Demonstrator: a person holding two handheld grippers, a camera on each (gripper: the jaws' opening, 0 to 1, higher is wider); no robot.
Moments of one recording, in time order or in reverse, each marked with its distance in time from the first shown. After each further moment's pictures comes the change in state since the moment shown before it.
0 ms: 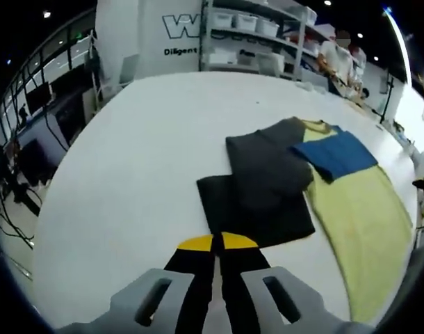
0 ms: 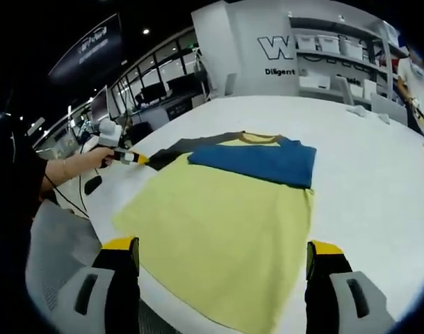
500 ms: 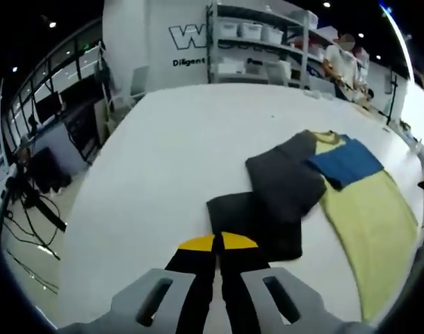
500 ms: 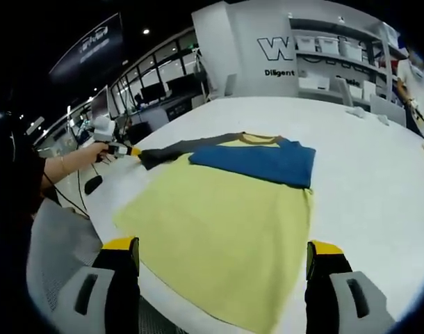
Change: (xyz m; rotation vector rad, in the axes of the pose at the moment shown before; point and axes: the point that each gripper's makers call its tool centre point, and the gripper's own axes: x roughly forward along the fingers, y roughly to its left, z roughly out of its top) left arm -0.033 0.047 0.017 0.010 -0.066 0.092; right arm -0.006 0.004 -0.002 0.000 -0.002 -0.006
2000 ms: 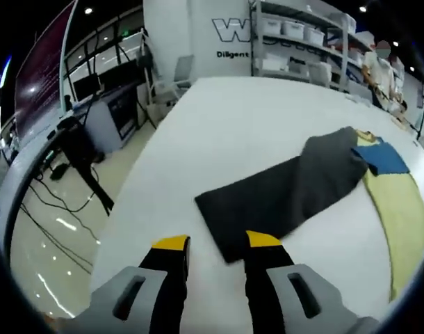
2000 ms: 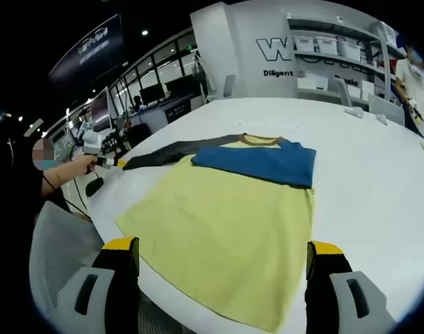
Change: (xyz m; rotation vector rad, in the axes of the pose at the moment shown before) left arm -0.031 0.077 -0.047 -0.085 0.024 0.184; right arm -0.005 0.007 0.003 0.007 -0.003 -0.011
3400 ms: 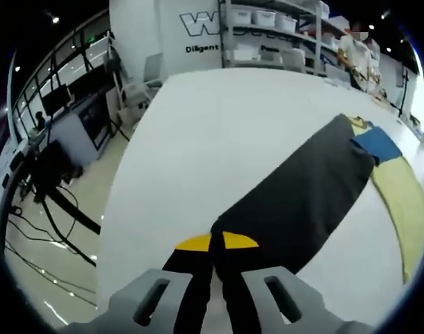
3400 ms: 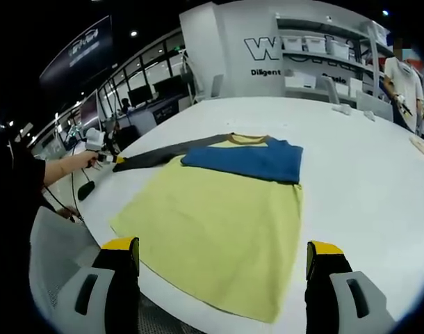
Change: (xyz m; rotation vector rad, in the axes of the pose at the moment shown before) left arm 0.046 0.005 0.014 0.094 0.063 -0.126; right arm -0.010 -0.007 -0.002 0.031 0.001 -0.077
